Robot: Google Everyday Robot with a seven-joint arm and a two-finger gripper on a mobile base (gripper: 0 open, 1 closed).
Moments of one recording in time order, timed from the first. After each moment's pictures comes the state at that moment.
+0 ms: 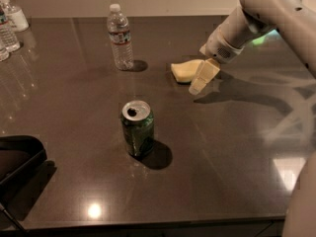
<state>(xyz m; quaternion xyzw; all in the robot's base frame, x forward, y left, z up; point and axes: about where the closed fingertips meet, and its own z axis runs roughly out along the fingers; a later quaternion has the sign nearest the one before) 0.668 -0.128 0.852 -0.58 0.77 0.10 0.25</state>
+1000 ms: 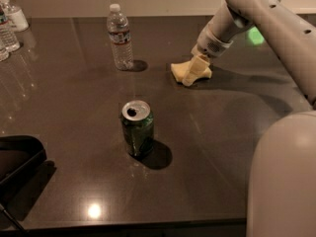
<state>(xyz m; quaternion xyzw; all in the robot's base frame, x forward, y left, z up) 0.709 -0.115 0.841 -0.59 0.77 0.09 0.23</state>
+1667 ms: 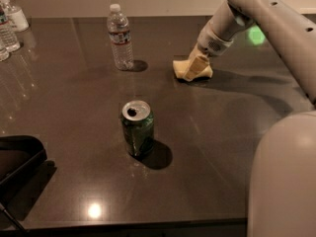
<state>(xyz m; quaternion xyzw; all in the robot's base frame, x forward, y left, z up) 0.702 -0.112 0.848 -0.60 0.76 0.09 0.23</state>
